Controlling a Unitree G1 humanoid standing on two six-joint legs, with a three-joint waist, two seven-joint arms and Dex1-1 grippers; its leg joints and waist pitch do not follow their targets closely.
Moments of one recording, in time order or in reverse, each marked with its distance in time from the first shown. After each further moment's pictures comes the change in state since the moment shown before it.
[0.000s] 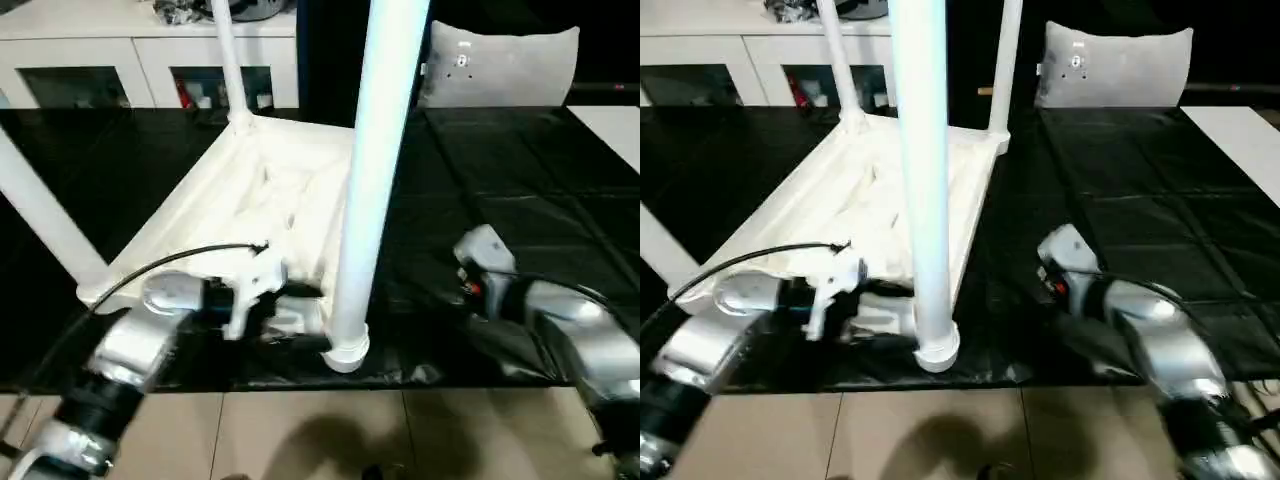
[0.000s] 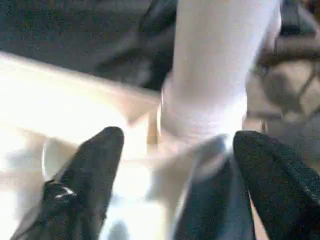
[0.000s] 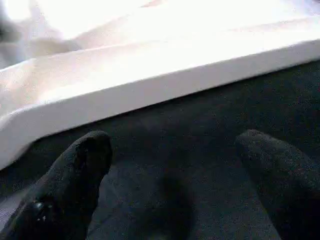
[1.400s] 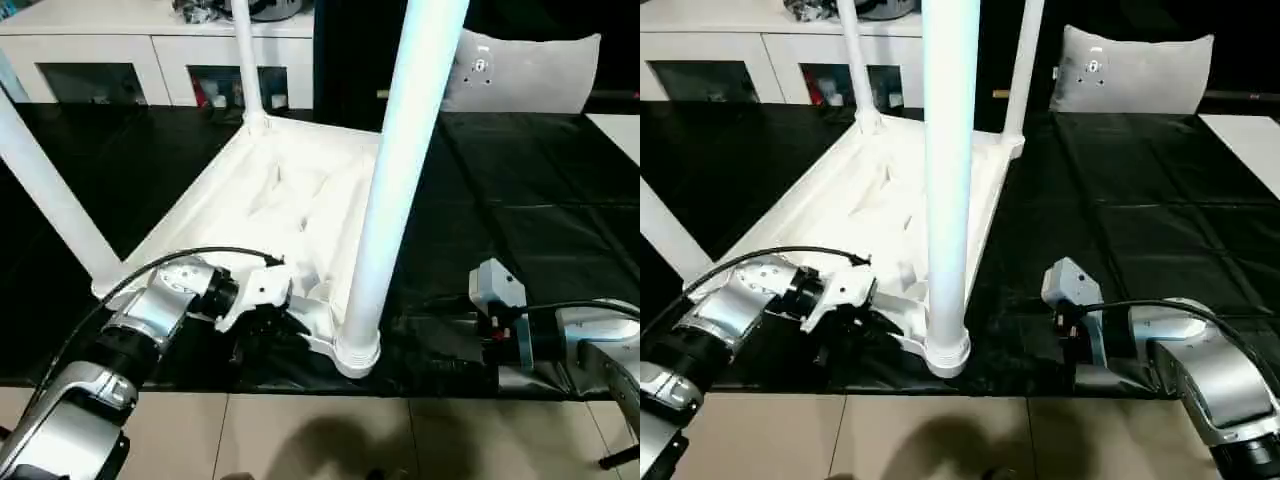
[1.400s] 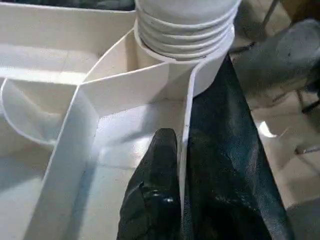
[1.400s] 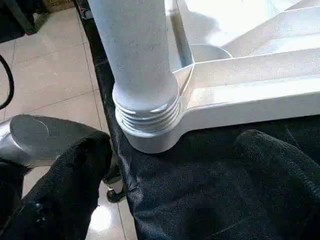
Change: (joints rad) left arm -0.222 -0.048 -0.108 0.408 0.161 -0.288 -0.199; right arm 0.108 -0.148 0.014 -0.306 0.170 0.229 0.237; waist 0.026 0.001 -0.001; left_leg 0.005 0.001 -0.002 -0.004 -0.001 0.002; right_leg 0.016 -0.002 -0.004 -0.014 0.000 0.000
